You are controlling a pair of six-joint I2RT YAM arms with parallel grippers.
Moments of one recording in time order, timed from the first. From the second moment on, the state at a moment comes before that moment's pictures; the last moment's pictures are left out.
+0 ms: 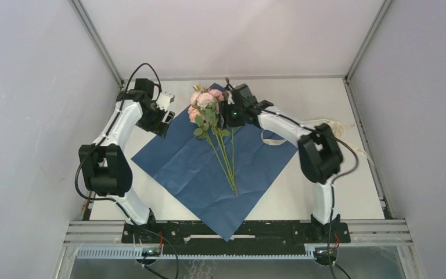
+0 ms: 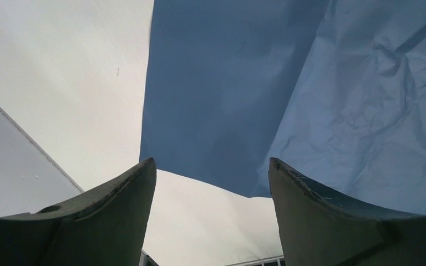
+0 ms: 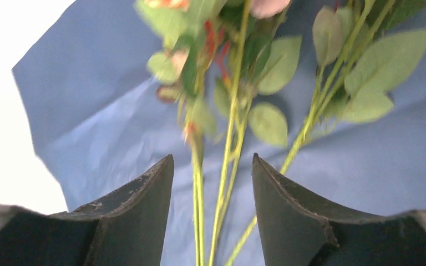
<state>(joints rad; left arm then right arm) -0.05 1.71 1.49 -1.01 0.04 0.39 0.62 2.08 1.67 -0.40 -0.17 0.43</state>
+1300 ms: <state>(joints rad) -0.07 1.48 1.30 -1.03 0.13 0.46 1.25 1.38 0.61 -0.24 -0.32 -0.99</state>
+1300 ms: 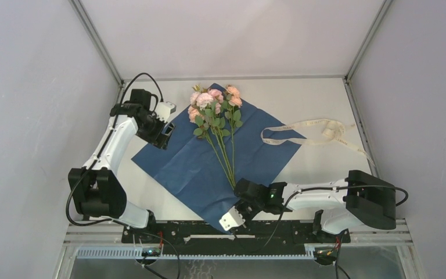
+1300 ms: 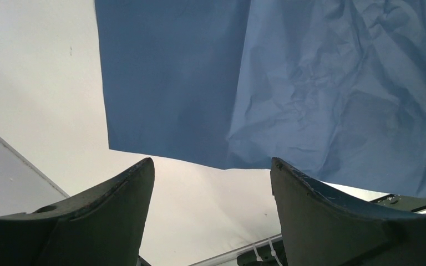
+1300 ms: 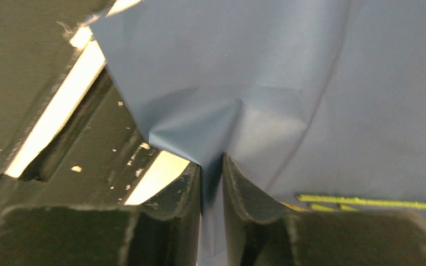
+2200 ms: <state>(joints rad) -0.49 1.36 1.10 -1.02 0.67 0.78 0.74 1.54 0.78 -0.11 -0.82 -0.30</state>
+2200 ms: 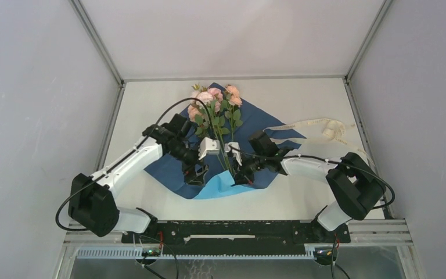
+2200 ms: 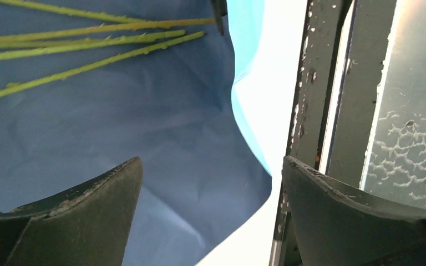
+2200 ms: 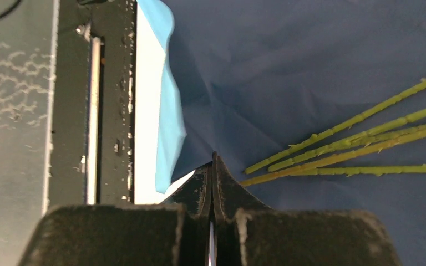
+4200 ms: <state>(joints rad) -0.51 1.54 1.00 -0.65 0.60 0.37 0.42 1.65 0.87 -0.26 -0.59 0.40</state>
